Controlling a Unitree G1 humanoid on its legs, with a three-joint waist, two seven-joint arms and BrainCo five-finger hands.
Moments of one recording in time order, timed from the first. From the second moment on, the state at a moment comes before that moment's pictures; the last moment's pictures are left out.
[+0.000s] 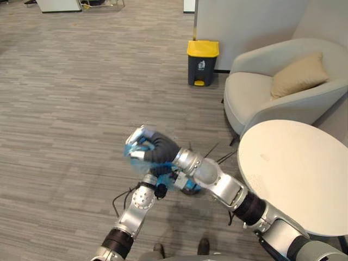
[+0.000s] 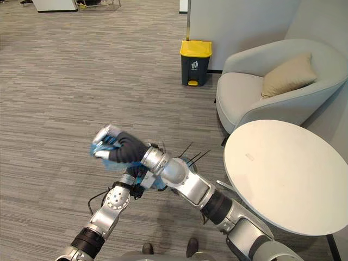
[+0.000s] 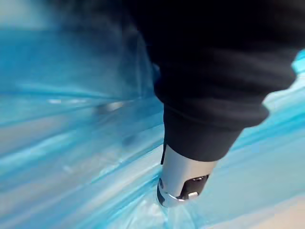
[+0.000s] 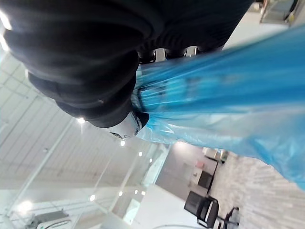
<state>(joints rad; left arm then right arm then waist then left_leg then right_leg) -0.11 0.16 -0.35 0.30 0.17 -0.26 0.20 -0.56 -0.18 0.79 -0.06 0.20 -0.22 0.09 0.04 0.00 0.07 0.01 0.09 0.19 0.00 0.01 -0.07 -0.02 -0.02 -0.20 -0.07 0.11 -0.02</state>
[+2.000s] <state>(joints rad) 0.29 0.12 0.10 0.54 0.01 -0.20 0.09 0.19 -0.21 0.00 0.64 -0.31 -0.18 -0.11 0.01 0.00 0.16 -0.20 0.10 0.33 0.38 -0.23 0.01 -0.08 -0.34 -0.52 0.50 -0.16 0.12</state>
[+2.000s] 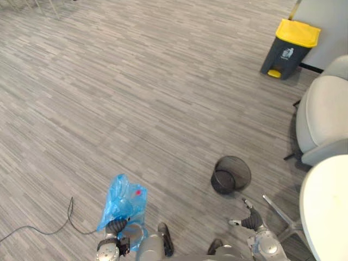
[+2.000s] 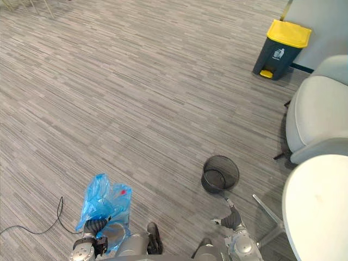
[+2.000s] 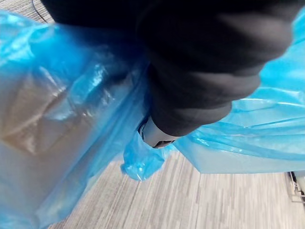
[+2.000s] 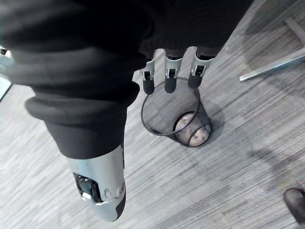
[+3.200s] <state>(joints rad) 0.26 0.16 0.06 0.35 0.01 -0.18 0.11 0.26 -0.07 -0.15 0.54 -0.12 -0.15 -0.13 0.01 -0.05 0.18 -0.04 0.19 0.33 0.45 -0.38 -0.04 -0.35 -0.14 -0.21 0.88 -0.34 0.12</state>
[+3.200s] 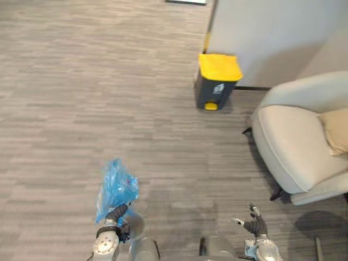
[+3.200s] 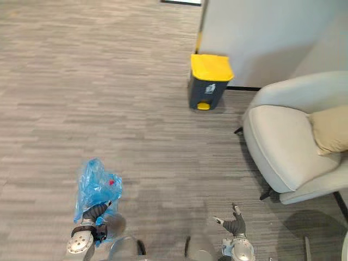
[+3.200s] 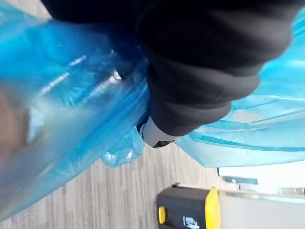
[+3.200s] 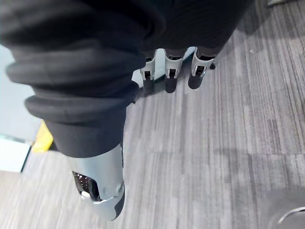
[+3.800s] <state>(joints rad) 0.22 0.08 0.09 0.48 0.00 -0.18 0.11 0.08 -0.14 -0.15 0.66 -0.12 -0.14 -0.14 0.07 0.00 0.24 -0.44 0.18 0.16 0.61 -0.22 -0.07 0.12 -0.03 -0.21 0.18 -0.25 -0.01</state>
